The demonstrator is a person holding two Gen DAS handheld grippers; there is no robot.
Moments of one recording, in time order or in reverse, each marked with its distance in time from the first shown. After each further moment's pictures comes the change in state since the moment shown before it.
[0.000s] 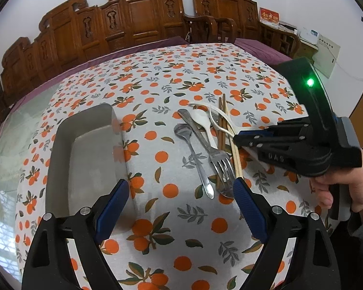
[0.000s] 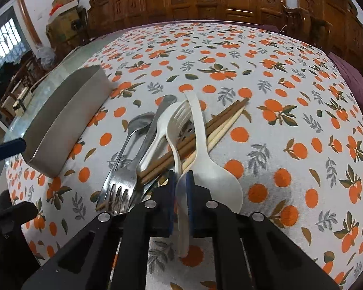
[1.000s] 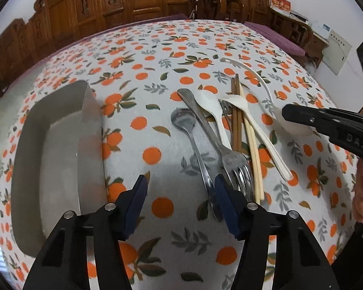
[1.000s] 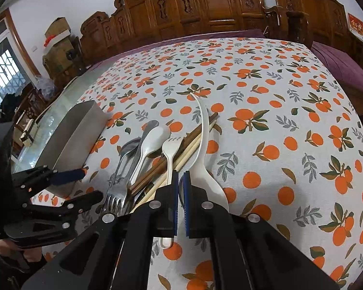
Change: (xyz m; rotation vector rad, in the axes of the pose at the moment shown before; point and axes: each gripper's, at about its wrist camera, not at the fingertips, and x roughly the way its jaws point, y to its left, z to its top) left arm 0.075 0.002 0.015 -0.049 0.124 -0.016; right arm -0.032 -0.037 -0.001 0.116 -0.103 0.040
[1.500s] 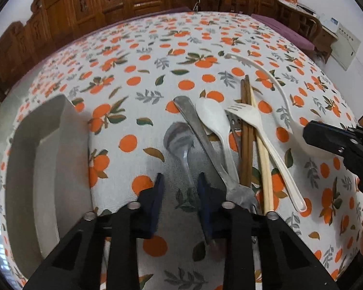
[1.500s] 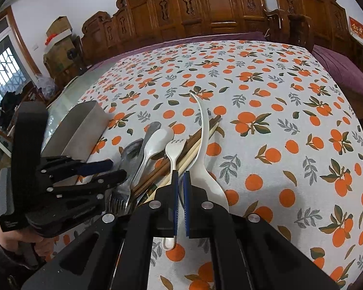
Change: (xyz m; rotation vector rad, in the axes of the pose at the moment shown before) left arm 0.034 -0.008 0.029 -0.004 0.047 0.037; right arm -0.001 0.005 0.001 -0.013 -0.008 -0.003
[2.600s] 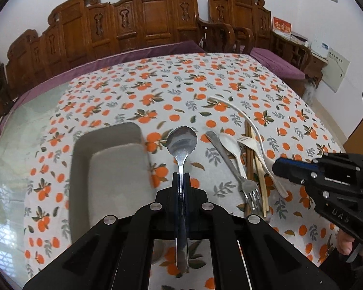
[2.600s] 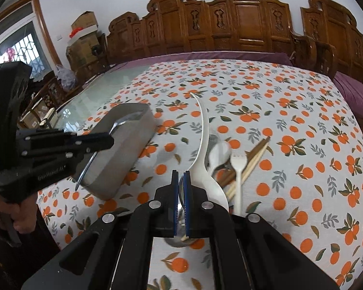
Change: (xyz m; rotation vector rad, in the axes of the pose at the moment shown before) left arm -0.107 0.066 -0.015 -0.010 -0.181 -0.019; right arm -0.025 0.085 -0.001 -0.123 -0.062 0.061
